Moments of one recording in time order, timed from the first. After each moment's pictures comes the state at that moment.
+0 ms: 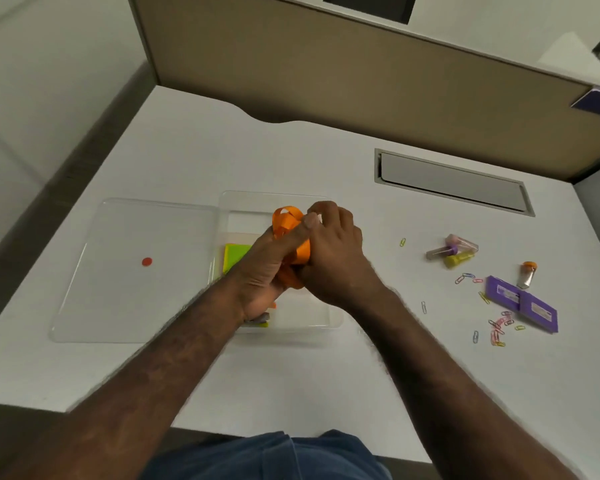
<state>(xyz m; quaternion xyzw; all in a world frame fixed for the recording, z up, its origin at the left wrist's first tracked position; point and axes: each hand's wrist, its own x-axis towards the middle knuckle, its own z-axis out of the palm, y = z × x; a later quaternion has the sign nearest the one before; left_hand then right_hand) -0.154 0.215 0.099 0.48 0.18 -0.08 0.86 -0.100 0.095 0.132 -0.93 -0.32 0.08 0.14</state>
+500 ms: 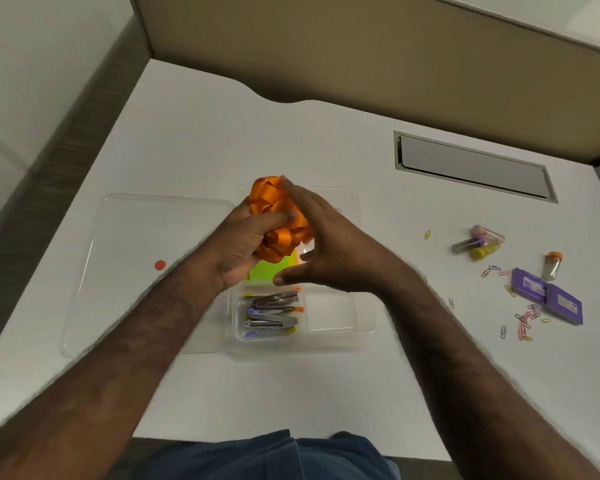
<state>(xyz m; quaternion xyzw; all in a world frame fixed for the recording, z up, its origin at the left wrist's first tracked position) -0.128 0.320 0.057 0.52 0.17 -0.07 0.83 -0.068 0.149 0.113 -0.84 -0.37 0.26 0.28</state>
